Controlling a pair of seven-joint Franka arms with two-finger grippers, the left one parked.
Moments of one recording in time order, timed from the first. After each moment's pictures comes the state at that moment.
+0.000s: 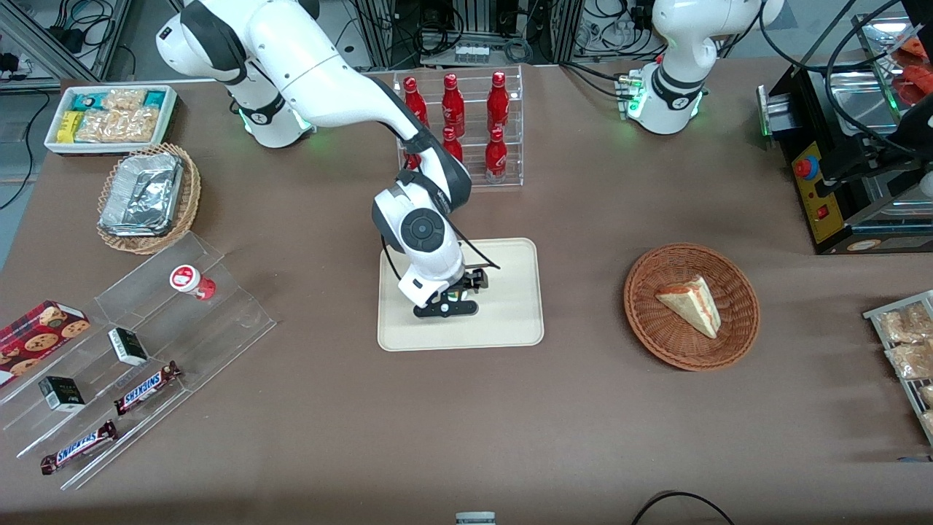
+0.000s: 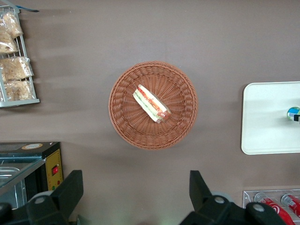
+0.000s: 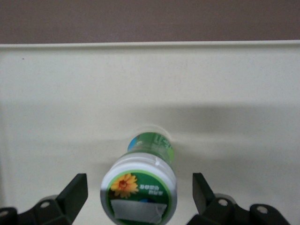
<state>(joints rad) 0.81 0.73 -0.11 -1.55 0.22 2.30 0.57</state>
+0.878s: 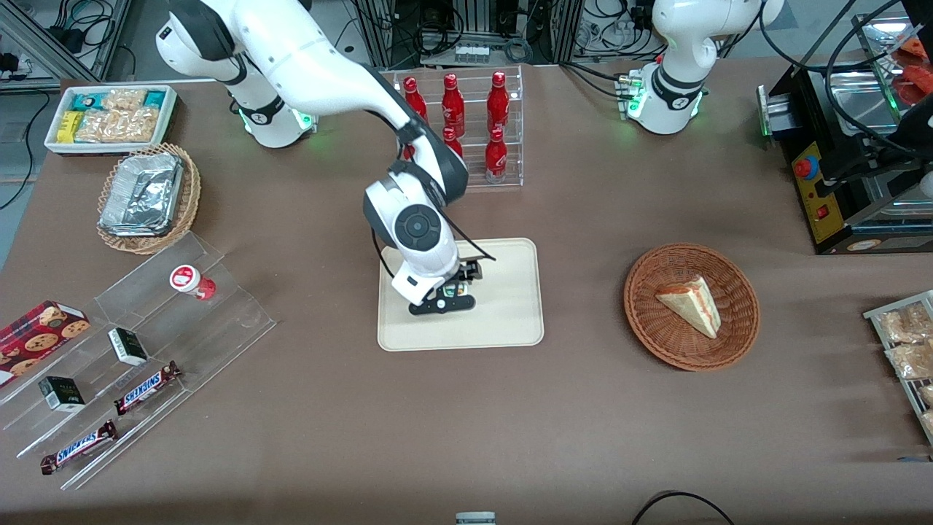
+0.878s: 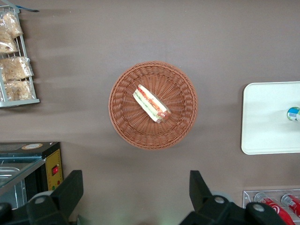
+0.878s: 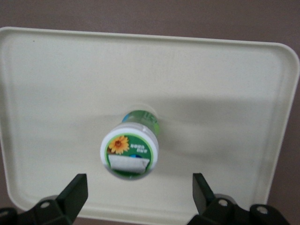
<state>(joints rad) 0.80 0.62 -0.13 -1.52 0.22 2.07 0.50</state>
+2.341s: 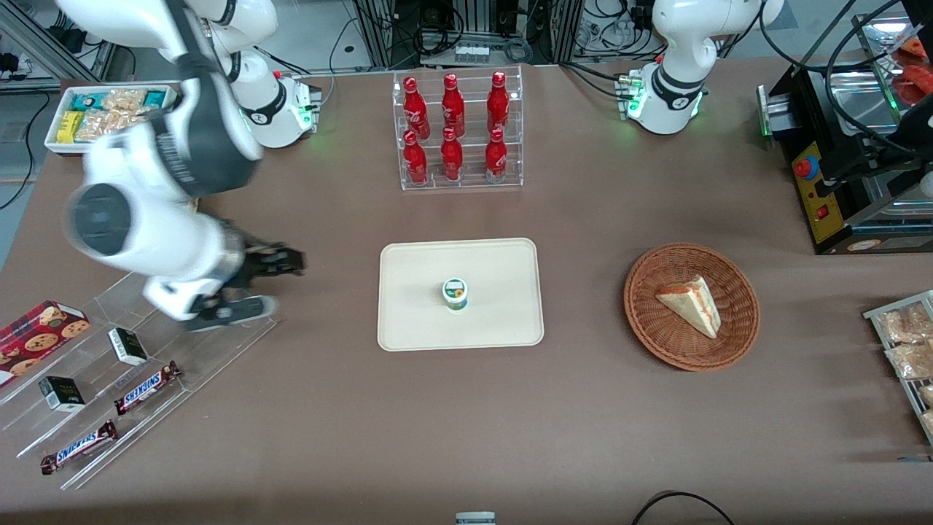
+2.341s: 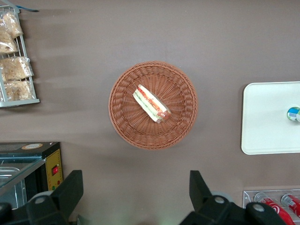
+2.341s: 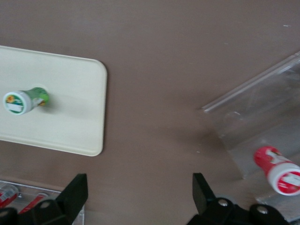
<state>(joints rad) 0.30 0.23 -0.13 -1.60 0.14 1.67 0.01</state>
